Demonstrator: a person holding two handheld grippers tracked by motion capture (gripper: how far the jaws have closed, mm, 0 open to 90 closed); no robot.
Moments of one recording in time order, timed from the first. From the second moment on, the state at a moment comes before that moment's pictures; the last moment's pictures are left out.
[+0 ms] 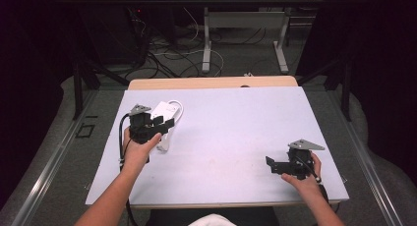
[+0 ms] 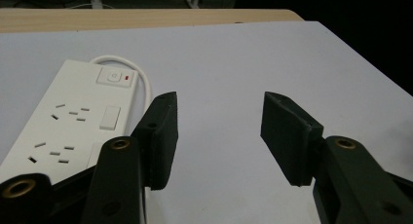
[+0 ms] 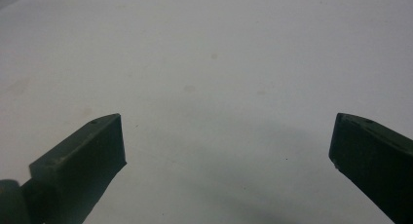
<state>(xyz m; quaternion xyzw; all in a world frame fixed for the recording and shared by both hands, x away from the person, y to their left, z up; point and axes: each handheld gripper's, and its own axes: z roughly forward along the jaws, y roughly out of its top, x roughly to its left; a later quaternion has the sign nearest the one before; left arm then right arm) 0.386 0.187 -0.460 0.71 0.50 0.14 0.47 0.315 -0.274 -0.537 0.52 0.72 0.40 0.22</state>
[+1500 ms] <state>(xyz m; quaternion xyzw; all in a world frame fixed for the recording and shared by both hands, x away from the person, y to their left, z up) 0.347 0.215 -0.459 0.72 0.45 0.19 0.48 0.314 -0.274 -0.536 0.52 0.72 0.40 0.22</state>
